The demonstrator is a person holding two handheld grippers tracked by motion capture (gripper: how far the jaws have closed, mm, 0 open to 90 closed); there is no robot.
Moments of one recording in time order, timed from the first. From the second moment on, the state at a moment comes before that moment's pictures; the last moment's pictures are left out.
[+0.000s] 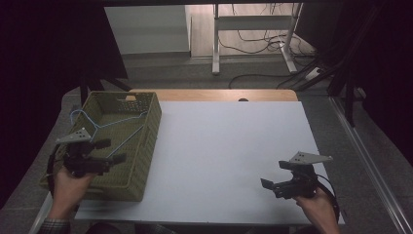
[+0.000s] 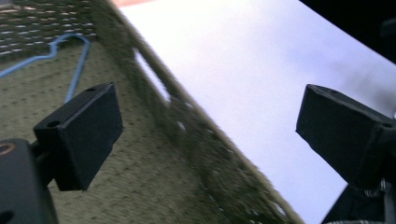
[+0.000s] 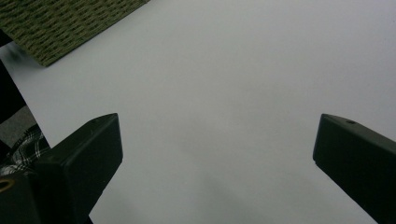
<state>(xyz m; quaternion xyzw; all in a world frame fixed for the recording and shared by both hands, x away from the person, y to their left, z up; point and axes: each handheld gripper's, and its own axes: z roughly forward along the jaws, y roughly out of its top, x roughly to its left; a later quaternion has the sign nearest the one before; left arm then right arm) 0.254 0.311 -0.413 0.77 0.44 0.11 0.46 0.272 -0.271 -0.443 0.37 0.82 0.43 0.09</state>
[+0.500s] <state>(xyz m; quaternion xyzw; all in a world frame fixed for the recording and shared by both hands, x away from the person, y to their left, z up) 0.230 0.273 -0.450 0.79 0.42 0.14 0.44 0.268 -0.271 -0.455 0.38 0.82 0.42 0.08</state>
